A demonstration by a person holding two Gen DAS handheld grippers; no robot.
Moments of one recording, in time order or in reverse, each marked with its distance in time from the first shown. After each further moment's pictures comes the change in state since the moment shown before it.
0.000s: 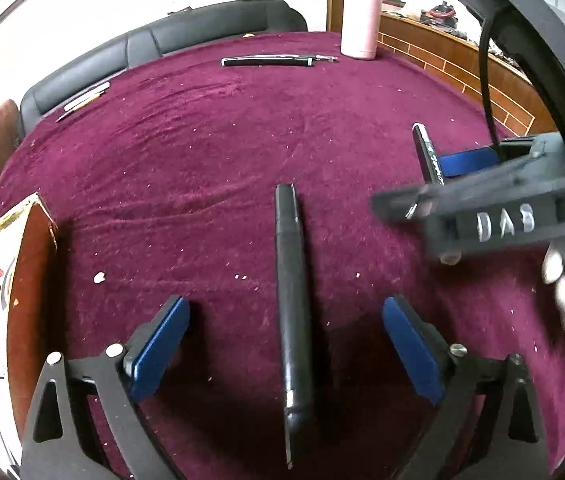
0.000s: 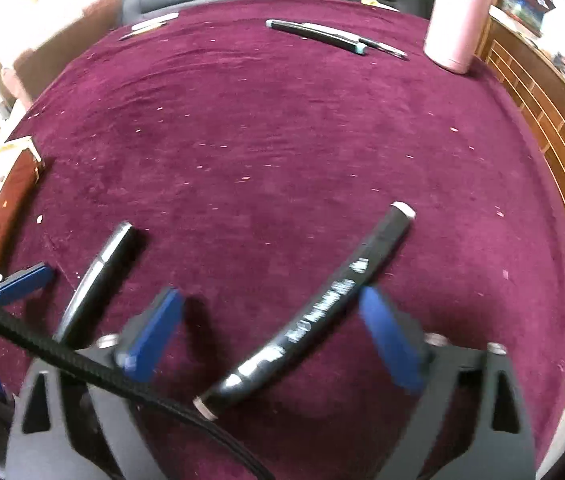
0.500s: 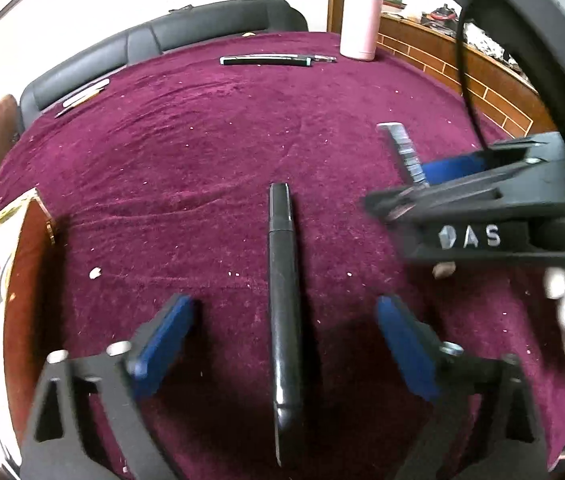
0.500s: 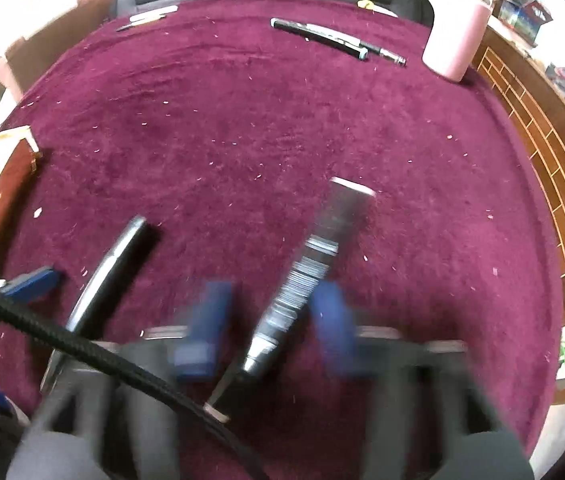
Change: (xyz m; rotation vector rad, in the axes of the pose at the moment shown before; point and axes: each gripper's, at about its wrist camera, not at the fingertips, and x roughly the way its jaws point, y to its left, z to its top) left arm -0.011 -0.005 -0.004 -0.008 -0.003 -0.015; right arm -0.020 0.007 -0.007 0.000 0.030 -0.034
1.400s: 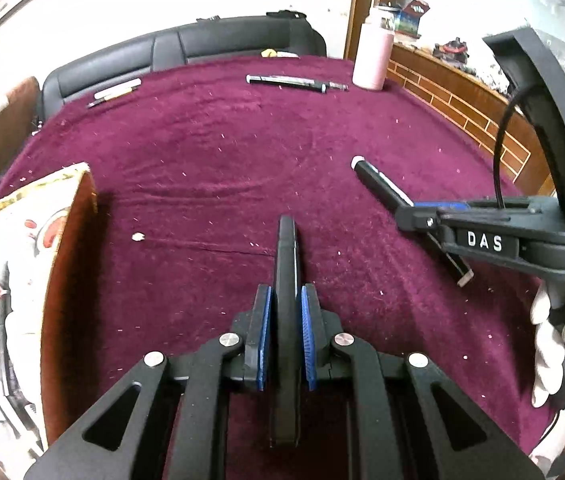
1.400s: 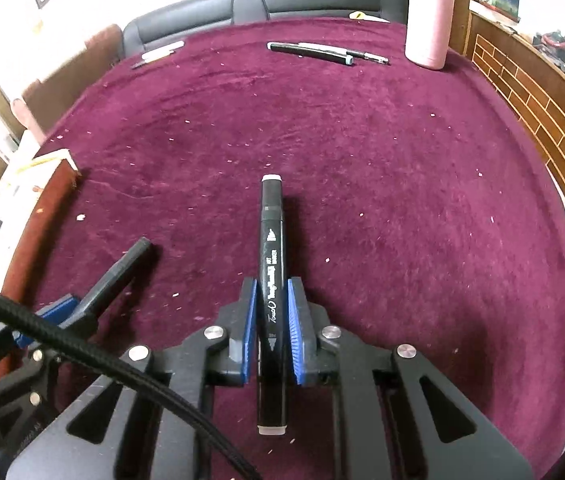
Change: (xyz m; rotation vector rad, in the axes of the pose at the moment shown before) left arm -0.047 0.006 -0.022 -0.106 -0.072 0.008; right arm -0.030 -0.011 -0.030 0.110 -0.114 0.139
